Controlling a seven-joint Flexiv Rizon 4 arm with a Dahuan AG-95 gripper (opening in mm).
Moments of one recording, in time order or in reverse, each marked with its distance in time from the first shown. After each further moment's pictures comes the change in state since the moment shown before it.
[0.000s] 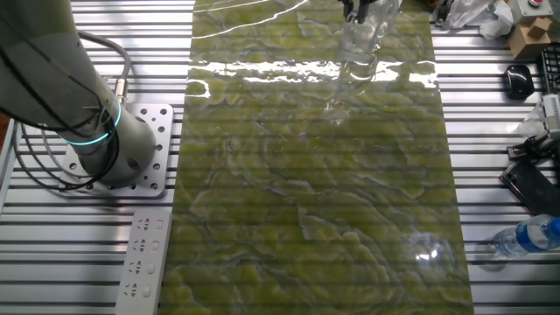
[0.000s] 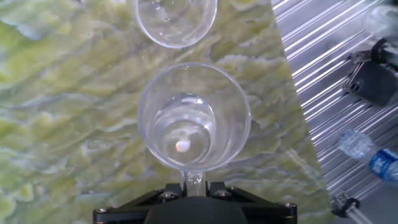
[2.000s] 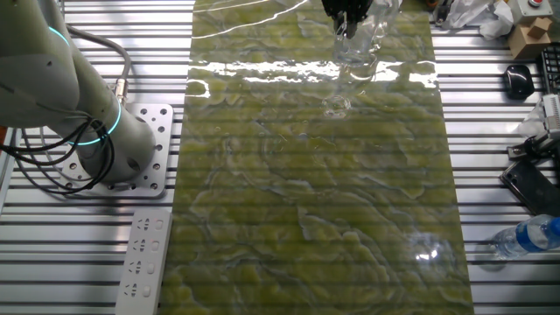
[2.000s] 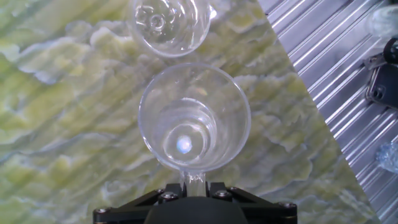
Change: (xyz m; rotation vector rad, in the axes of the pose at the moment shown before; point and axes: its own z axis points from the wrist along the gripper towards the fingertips) arm -0.005 0.016 0.032 -0.082 -0.244 0.131
